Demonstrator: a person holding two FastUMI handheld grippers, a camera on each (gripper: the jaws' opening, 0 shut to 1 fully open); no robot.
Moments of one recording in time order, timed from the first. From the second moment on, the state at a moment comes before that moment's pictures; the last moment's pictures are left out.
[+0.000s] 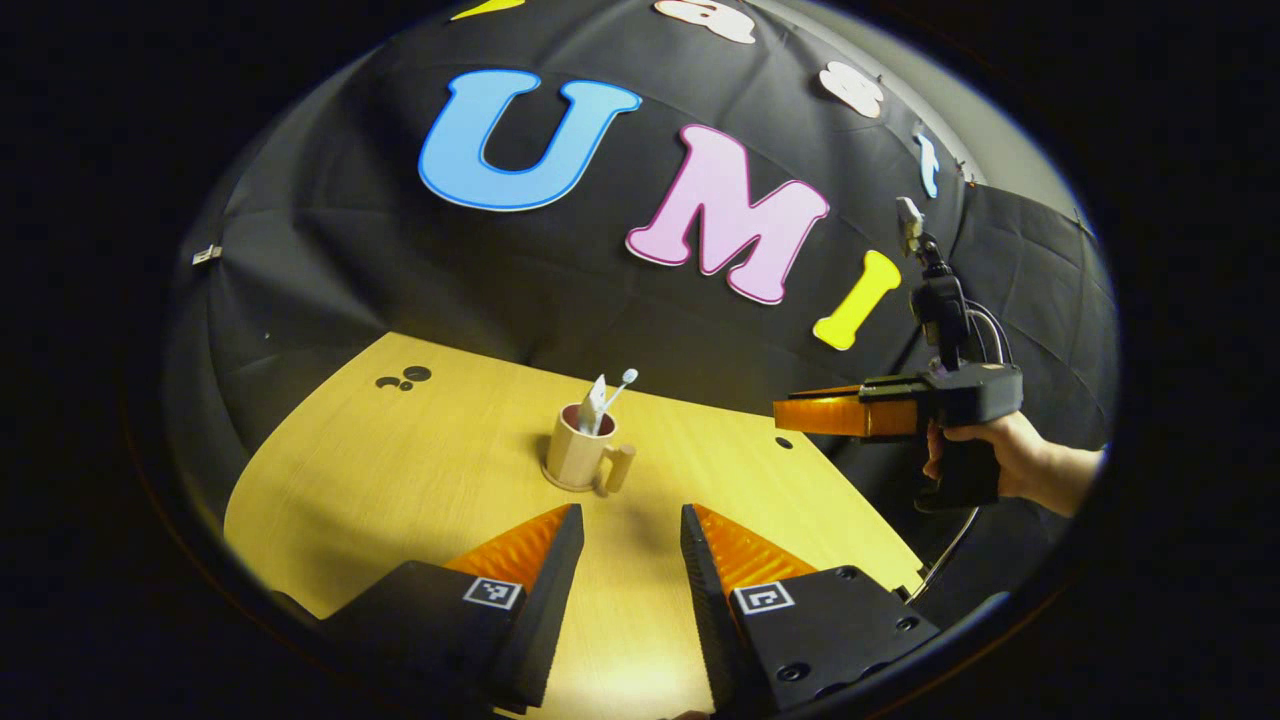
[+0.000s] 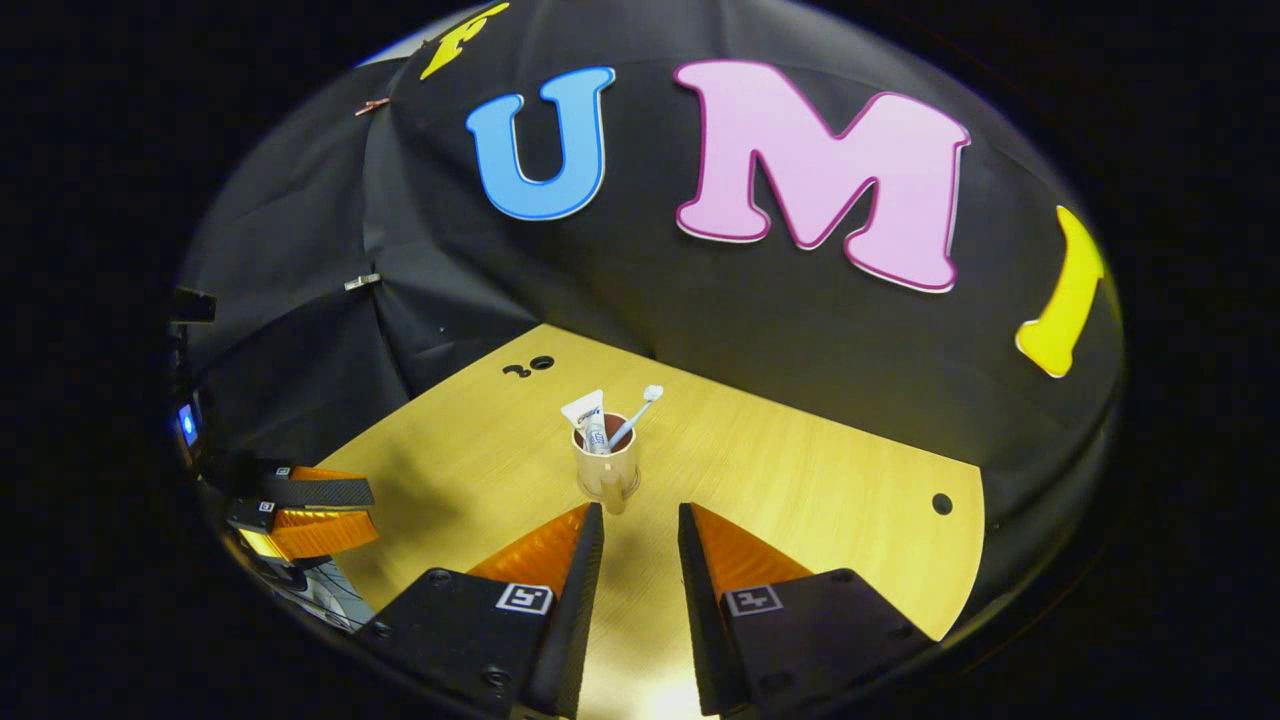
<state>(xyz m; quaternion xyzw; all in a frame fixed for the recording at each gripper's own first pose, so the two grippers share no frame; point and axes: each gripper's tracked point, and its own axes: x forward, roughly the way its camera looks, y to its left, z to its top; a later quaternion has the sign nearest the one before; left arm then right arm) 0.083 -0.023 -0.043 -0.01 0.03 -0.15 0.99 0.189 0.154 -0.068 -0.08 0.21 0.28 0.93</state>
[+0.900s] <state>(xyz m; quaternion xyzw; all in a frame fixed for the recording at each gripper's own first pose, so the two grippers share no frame) 0.042 -0.058 -0.053 0.04 0.03 -0.19 0.98 0.079 0.116 -0.064 -0.03 0.15 0.22 0.96</state>
